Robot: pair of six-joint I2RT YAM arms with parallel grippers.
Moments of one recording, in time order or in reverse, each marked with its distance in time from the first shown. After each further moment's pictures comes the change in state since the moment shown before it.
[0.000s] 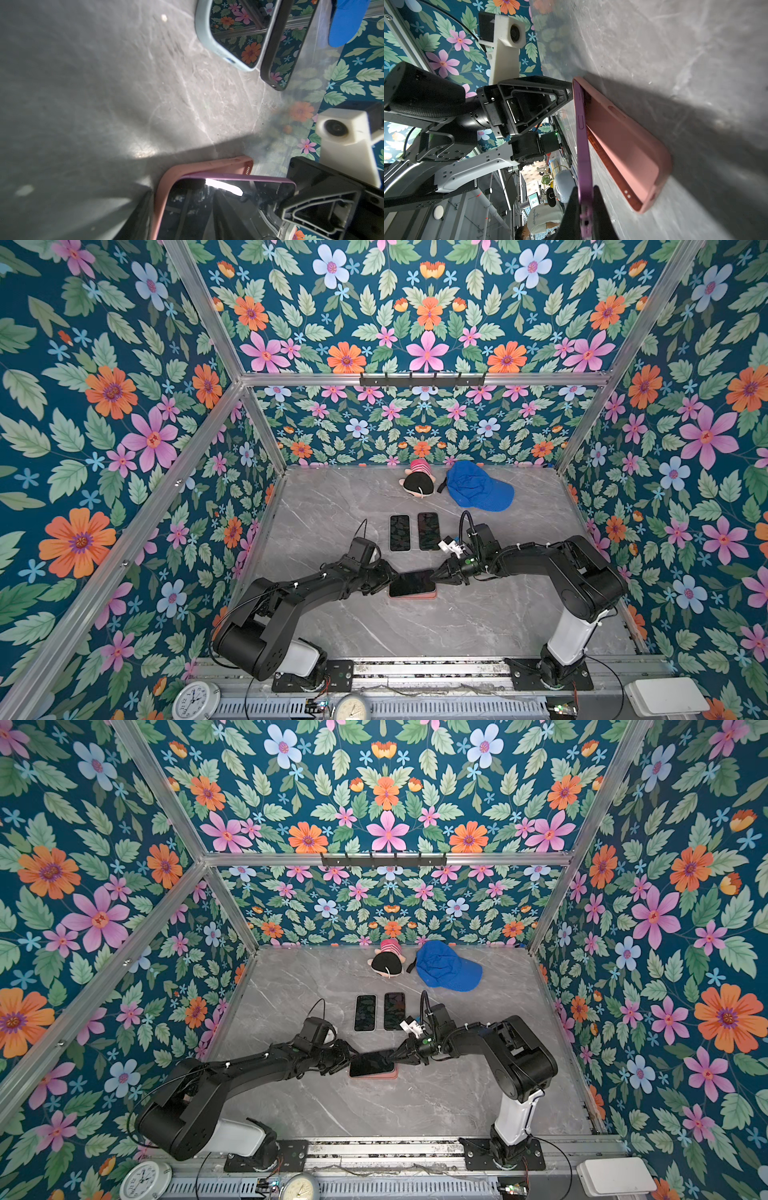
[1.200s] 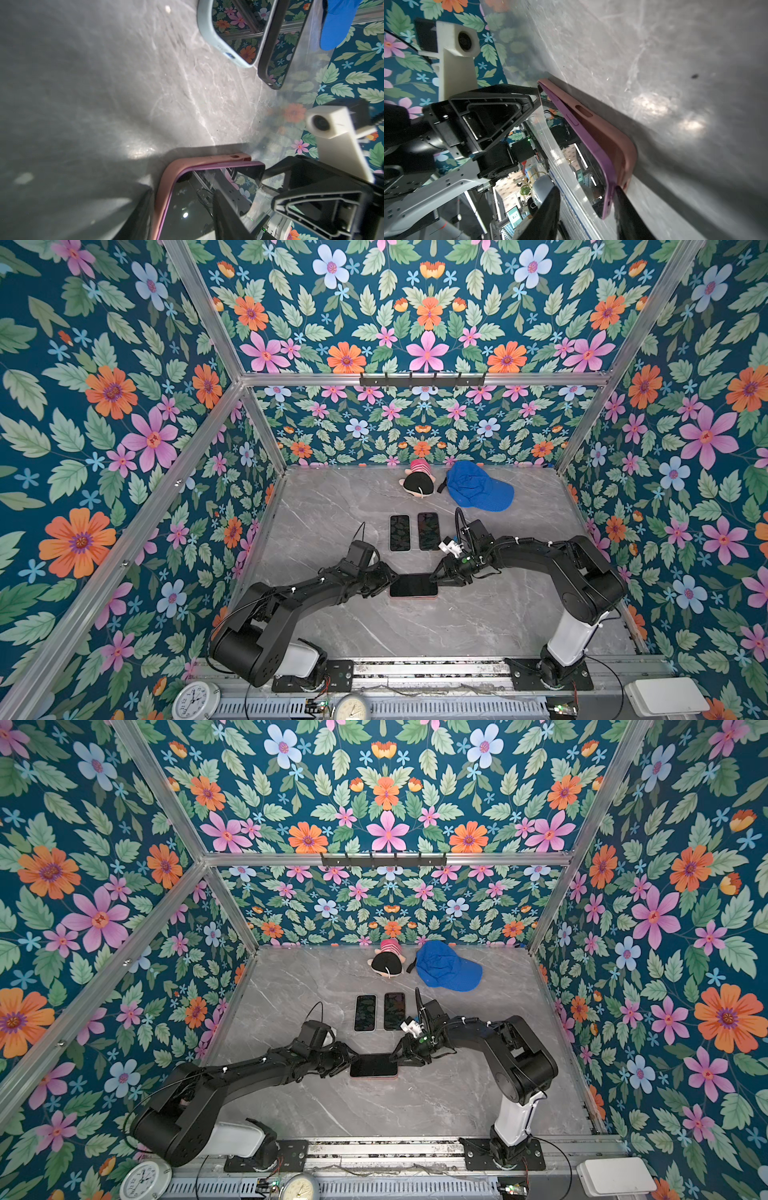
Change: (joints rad) left arm -0.003 -0.034 -0.039 0.026 -0.002 -0.023; right arm 0.037 -0.026 0.139 -0.384 0.208 -0.142
